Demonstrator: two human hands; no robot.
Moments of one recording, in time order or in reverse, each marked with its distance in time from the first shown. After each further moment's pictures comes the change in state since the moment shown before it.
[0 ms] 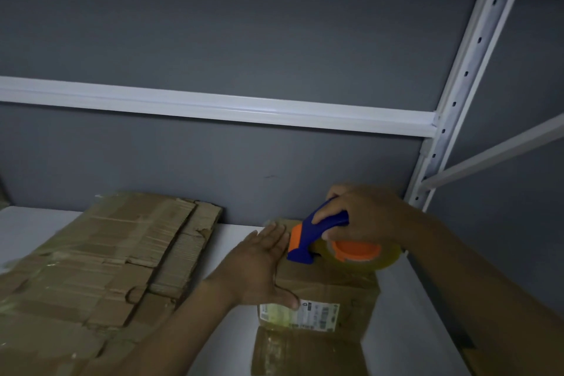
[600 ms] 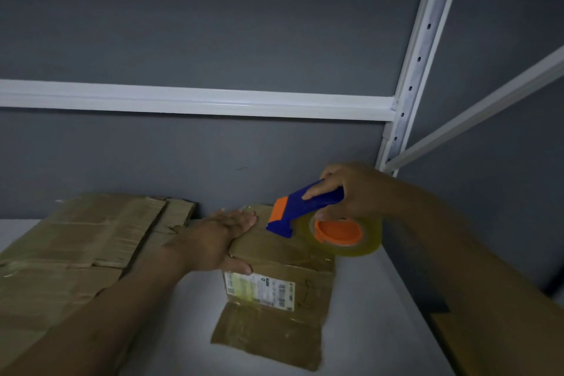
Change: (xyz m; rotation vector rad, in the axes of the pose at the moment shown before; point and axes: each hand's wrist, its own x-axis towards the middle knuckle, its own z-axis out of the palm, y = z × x) left_hand 0.012 -0.034 -0.028 0.072 -0.099 0.082; right_hand -0.036 0.013 -0.024 0.235 0.020 0.096
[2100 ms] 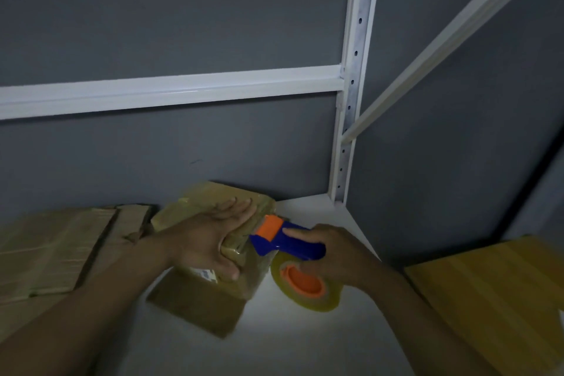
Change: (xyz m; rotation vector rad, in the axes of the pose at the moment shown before) left_hand 0.047 0.033 -0.001 -0.038 -0.168 0.168; right_hand -0.075 0.022 0.133 0.498 0.106 0.335
